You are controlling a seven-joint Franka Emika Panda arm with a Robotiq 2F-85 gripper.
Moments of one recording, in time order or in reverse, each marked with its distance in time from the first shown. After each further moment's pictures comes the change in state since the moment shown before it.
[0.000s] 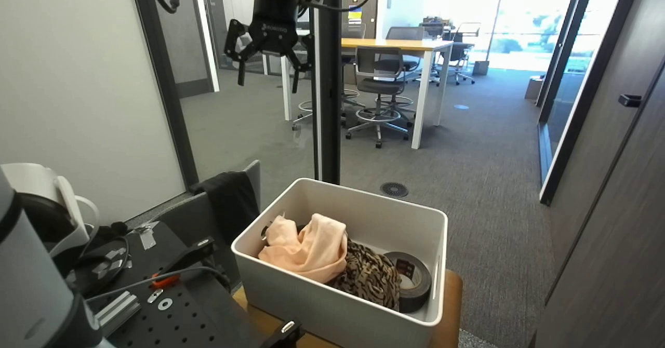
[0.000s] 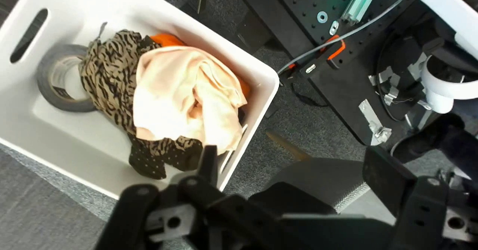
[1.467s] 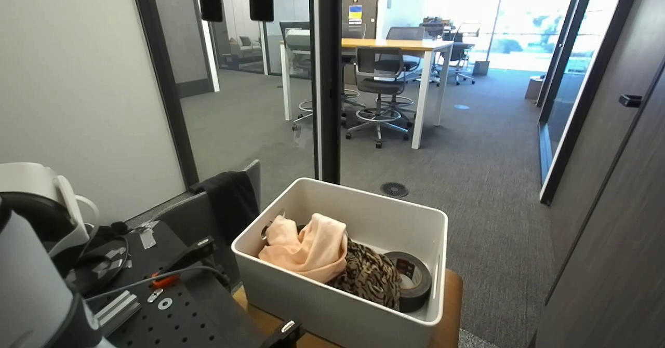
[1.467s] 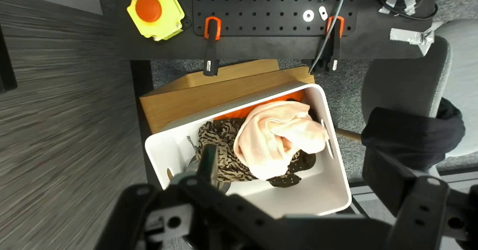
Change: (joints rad) arm -0.173 -0.755 -0.177 -0.325 -0.028 -0.161 0.533
